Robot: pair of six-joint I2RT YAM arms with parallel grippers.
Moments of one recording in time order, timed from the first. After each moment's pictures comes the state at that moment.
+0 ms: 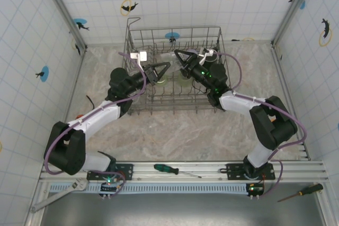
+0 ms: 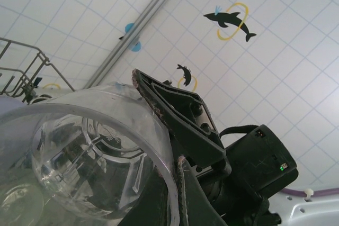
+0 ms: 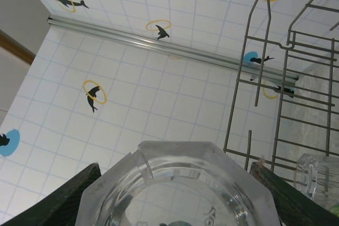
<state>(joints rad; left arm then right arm) -0.47 1.37 0.79 0.77 0.66 -0.83 0.59 1.67 0.92 0.99 -0.31 1.43</state>
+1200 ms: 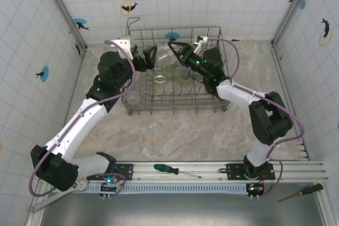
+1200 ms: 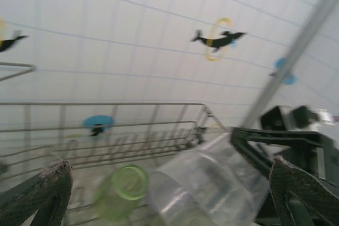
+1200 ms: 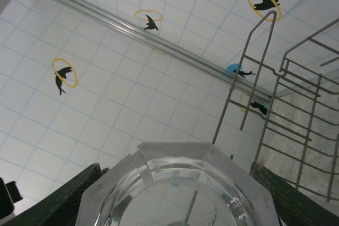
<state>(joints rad) -0.46 1.19 1.11 -0.01 0.03 -0.30 0.57 1.74 1.17 0.71 -0.36 1.16</state>
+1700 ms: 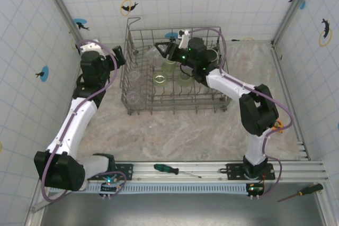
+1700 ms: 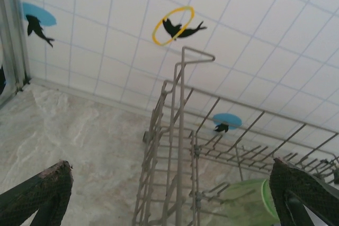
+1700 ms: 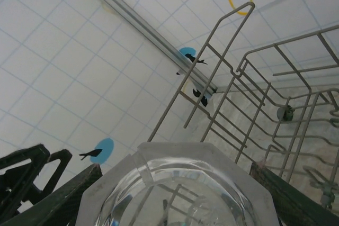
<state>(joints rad) -0.16 1.19 1.04 -0.11 -0.07 -0.35 0.62 1.92 1.50 0.35 -0.33 0.75</state>
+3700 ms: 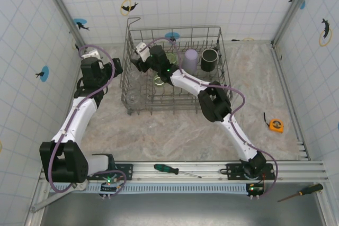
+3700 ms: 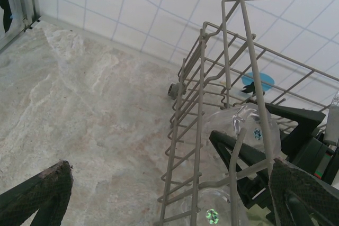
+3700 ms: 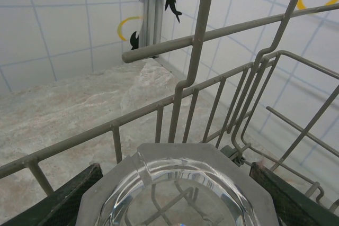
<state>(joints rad) -0.04 1.25 0.94 -0.11 0.05 -0.37 0.77 2.58 2.22 0.15 -0.13 -0.17</state>
